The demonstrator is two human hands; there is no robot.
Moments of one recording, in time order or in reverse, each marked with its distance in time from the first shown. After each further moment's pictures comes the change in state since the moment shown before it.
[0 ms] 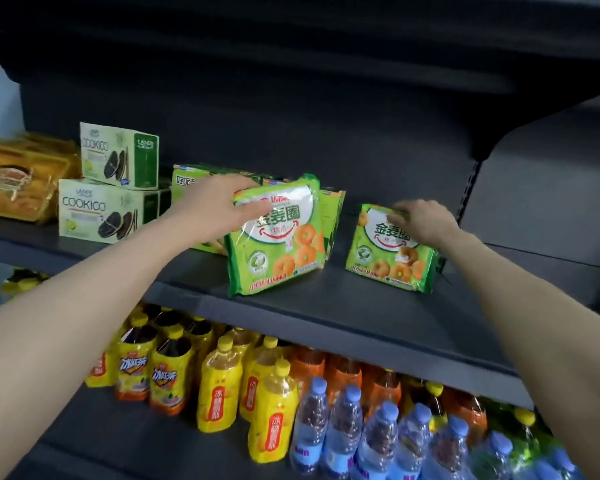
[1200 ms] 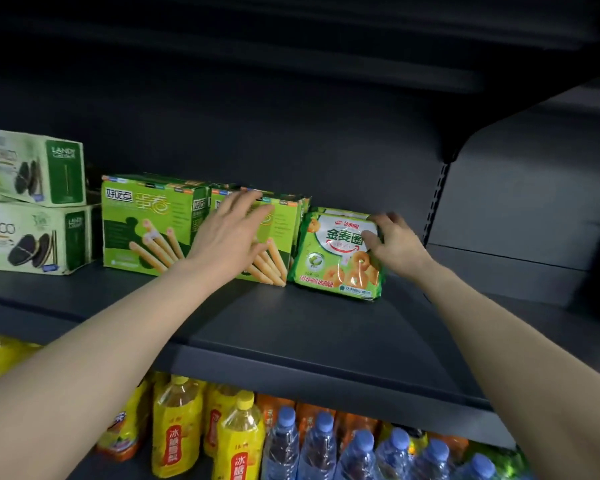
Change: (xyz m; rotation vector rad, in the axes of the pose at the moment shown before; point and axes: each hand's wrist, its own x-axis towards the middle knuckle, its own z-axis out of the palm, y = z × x) left_hand 0.069 0.012 0.117 0.402 0.130 0.272; right_hand -0.013 0.022 0.031 0.350 0.074 0.000
